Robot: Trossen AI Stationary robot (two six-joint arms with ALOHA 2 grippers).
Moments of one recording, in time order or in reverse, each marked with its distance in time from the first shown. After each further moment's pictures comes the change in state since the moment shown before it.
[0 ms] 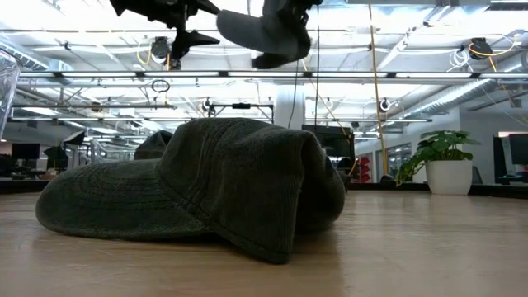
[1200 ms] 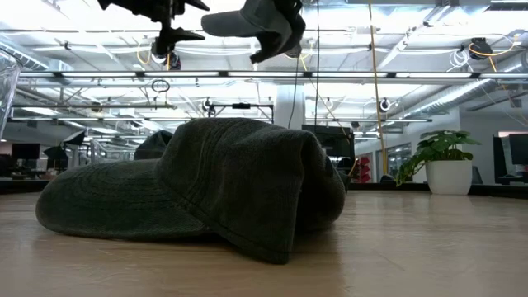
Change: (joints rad) left arm 0.043 -0.076 -0.001 -0.108 0.045 -0.074; right arm -0.012 0.000 0.000 0.096 -0.160 -0.010
